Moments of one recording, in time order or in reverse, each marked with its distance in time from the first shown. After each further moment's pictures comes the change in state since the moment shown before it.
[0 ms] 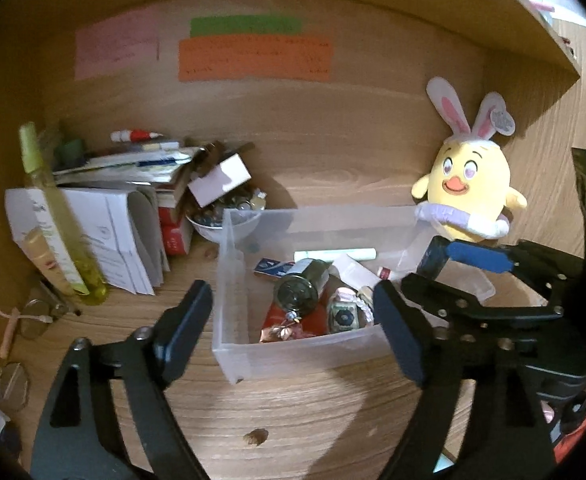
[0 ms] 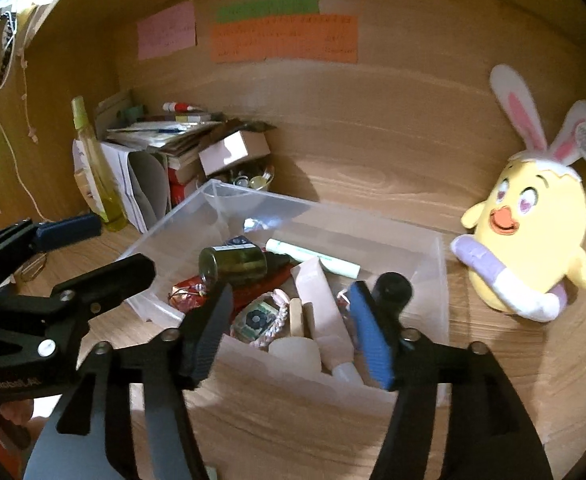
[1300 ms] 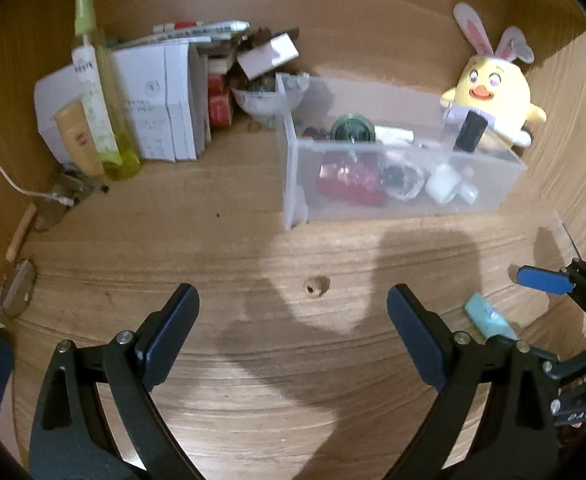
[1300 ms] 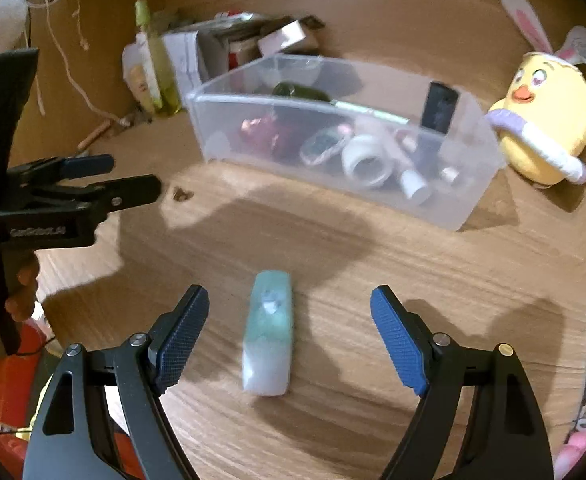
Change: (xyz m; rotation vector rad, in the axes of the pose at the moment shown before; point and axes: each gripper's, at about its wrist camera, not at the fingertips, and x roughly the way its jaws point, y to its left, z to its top) left arm -0.008 0.039 -0.095 -0.024 0.246 0.046; right arm -0.021 0.038 -0.120 -0.034 0.234 0.125
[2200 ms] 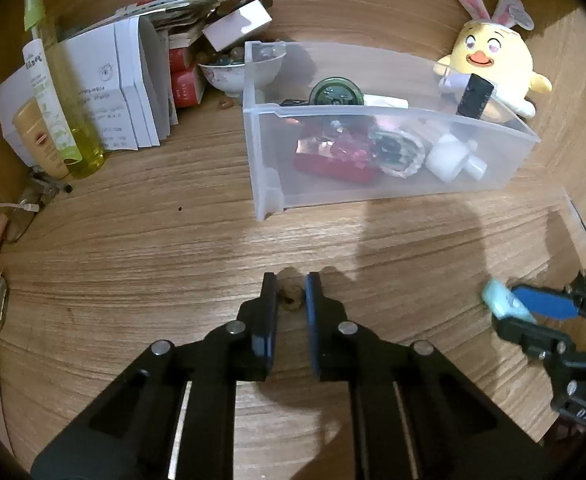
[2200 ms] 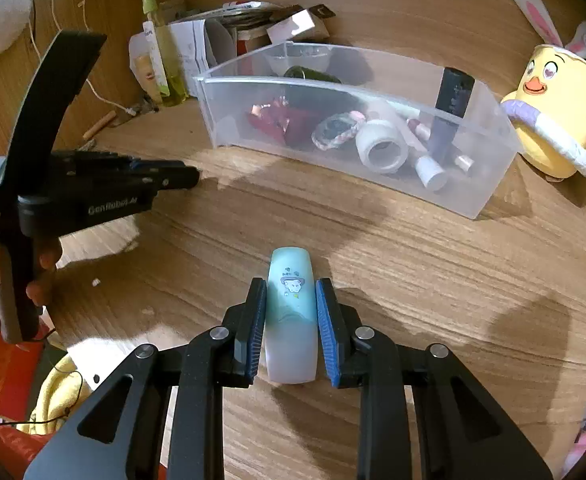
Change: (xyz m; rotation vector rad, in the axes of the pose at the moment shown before) left arm 0.031 -0.013 0.006 0.060 0.075 -0.020; right arm 0.003 -0.001 -0.003 0.004 -0.002 0.021
